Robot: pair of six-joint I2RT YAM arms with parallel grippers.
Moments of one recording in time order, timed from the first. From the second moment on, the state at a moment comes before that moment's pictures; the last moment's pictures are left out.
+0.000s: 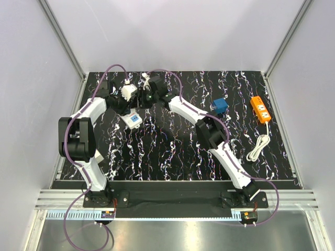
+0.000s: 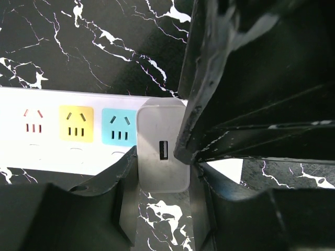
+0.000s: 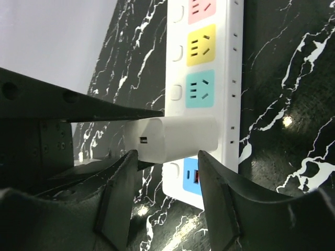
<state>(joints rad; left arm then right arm) -0.02 1.82 1.30 -0.46 0.48 0.67 0.70 2.64 2.38 -0.23 -0.50 0.64</state>
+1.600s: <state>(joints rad) -0.04 1.61 1.25 -0.54 0.27 0.56 0.74 2.73 2.58 -0.37 -0.40 0.59</state>
